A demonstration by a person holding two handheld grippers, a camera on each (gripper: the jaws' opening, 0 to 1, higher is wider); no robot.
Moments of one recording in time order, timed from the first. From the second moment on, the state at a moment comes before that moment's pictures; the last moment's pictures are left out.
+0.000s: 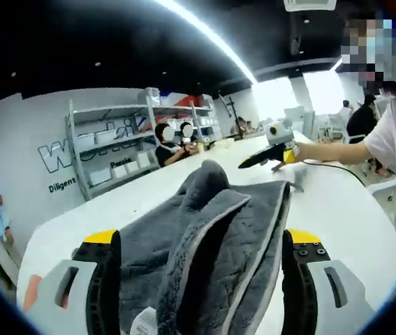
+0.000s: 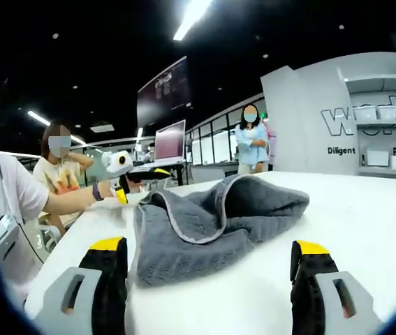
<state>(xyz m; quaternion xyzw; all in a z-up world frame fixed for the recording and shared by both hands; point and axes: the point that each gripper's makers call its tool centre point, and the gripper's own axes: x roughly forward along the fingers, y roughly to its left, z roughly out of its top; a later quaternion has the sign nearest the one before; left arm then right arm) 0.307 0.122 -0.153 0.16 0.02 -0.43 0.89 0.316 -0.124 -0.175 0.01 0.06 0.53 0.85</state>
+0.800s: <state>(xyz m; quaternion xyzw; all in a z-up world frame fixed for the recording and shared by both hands) 0.331 0.040 -0.136 0.28 -0.02 -0.36 0.89 0.320 -0.122 -0.175 0.02 0.07 0.53 0.85</state>
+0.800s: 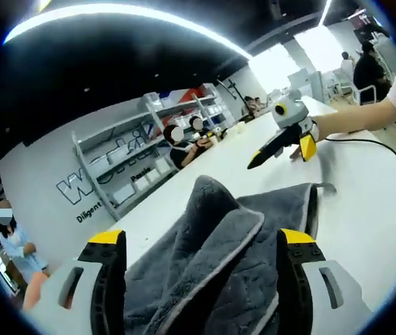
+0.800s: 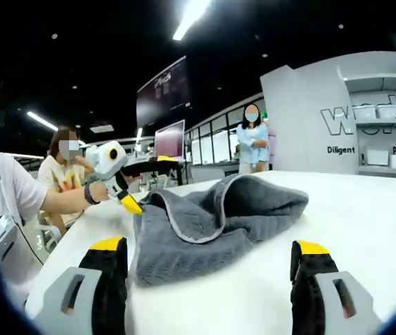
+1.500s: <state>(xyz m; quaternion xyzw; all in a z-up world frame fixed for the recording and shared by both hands) 0.336 -0.011 -0.154 0.40 -0.02 -0.34 0.85 0.318 -0.121 -0.180 0.00 0.07 0.53 0.85</state>
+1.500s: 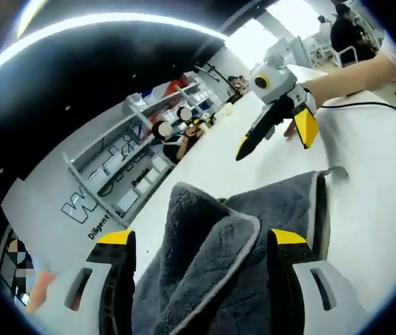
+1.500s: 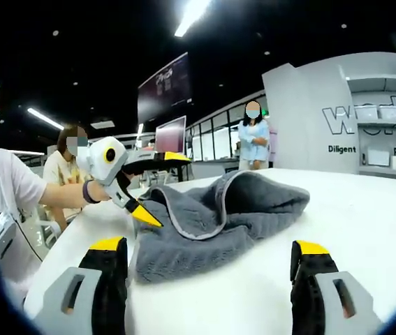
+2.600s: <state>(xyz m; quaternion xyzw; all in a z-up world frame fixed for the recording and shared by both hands) 0.338 -0.039 -0.179 0.55 -0.05 -0.32 0.77 0.317 -0.119 -0.184 0.00 0.08 0.53 0.84</state>
